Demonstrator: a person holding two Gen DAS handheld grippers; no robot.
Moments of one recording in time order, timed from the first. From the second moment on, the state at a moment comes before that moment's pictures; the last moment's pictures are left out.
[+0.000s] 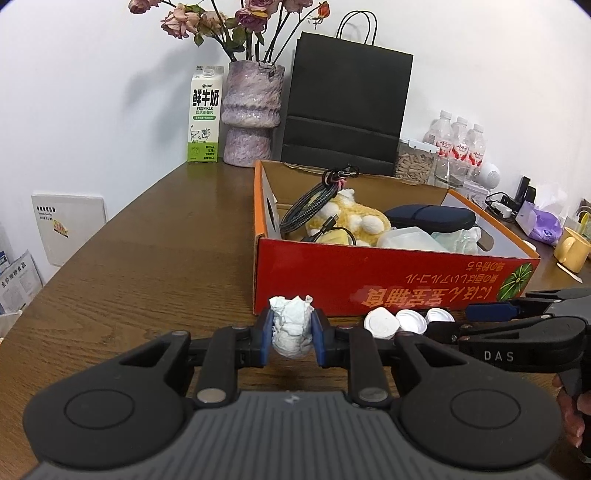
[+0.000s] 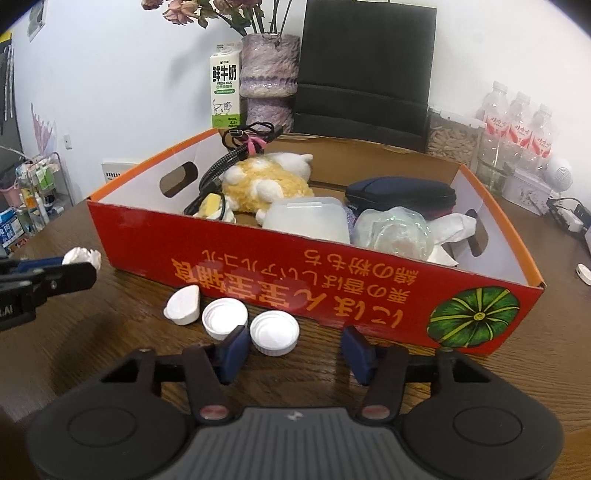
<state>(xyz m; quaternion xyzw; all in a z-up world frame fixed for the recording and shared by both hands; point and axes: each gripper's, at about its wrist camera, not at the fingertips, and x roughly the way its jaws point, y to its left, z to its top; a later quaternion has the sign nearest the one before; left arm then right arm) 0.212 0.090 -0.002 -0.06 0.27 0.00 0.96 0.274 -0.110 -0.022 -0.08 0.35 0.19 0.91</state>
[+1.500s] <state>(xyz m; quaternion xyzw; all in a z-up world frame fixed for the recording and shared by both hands) 0.273 0.032 0.070 -0.05 0.18 -0.02 0.98 0.307 -0.171 0.058 -0.03 0.23 0.17 0.96</state>
